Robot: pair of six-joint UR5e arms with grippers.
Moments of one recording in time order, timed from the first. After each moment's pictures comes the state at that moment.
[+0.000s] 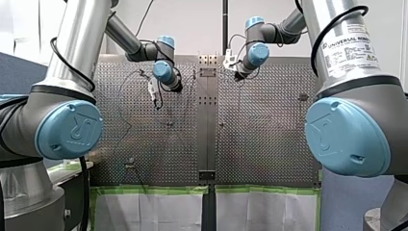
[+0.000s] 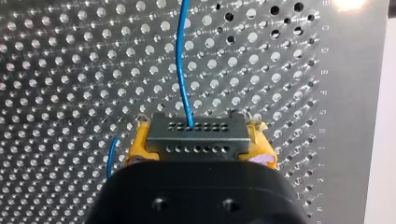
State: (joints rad) left arm -0.27 -1.84 -1.57 -2.98 -1.72 -1.89; right arm 2.07 -1.22 1.31 0.02 1.54 1.73
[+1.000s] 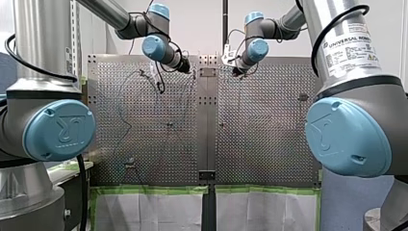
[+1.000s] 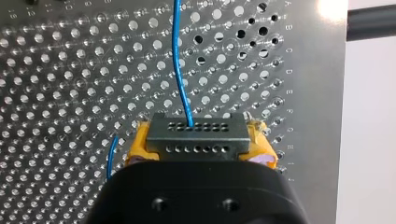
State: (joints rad) left arm -0.39 -1.53 -1.76 -2.98 -1.62 -1.91; right arm 2.08 -1.23 1.27 0.03 1.52 1.72
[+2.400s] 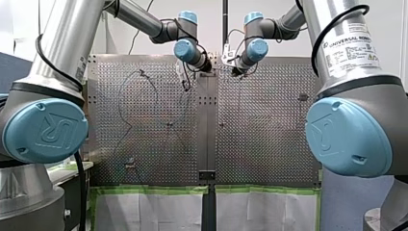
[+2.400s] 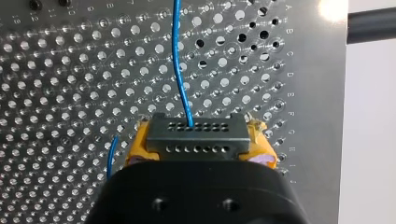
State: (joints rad) left arm -0.50 -1.85 -1.35 -3.06 -1.72 -1.89; right arm 2.08 -1.23 1.27 0.03 1.52 1.73
